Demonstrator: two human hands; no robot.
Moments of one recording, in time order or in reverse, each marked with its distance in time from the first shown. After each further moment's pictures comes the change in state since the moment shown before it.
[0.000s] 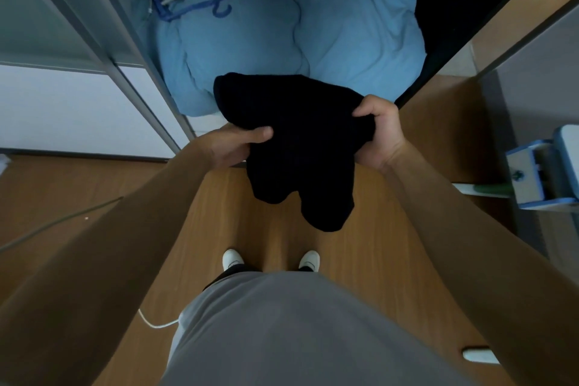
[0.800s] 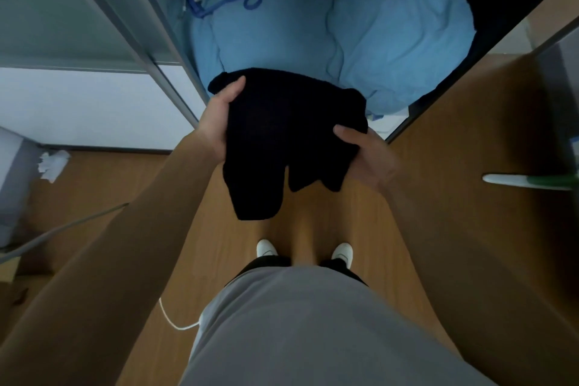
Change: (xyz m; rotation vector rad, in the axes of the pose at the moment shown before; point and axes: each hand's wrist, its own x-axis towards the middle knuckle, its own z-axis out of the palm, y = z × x) left_hand -0.028 0.021 -0.036 -0.456 0.425 -0.020; right_hand 0.024 0.073 0.007 -0.082 0.017 -0.006
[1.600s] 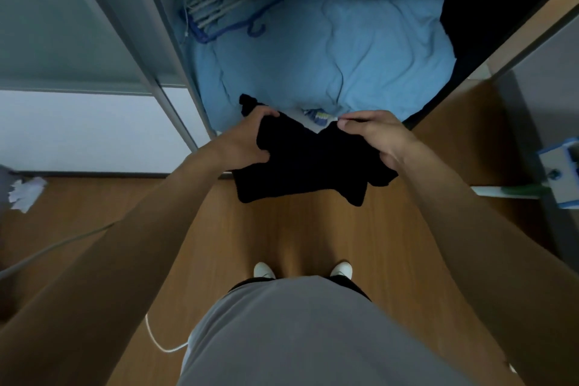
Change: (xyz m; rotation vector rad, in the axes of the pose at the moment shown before) left_hand 0.027 0.020 -0.055 1.322 -0.323 0.460; right_hand 0.027 -0.035 0.047 -0.554 0.408 -0.050
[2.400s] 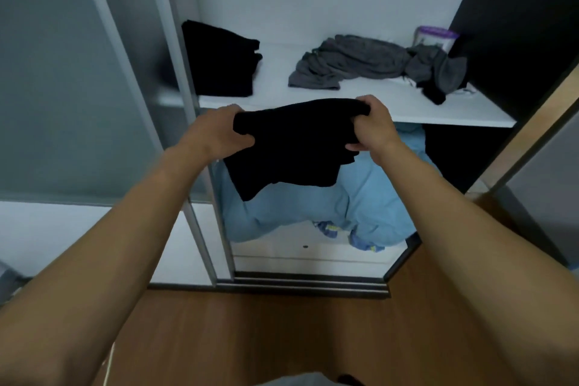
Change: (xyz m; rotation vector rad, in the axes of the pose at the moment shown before) left_hand 0.021 0.095 -0.205 0.401 0.540 -0.004; right_hand 0.034 -0.206 0.025 -0.113 0.249 -0.524
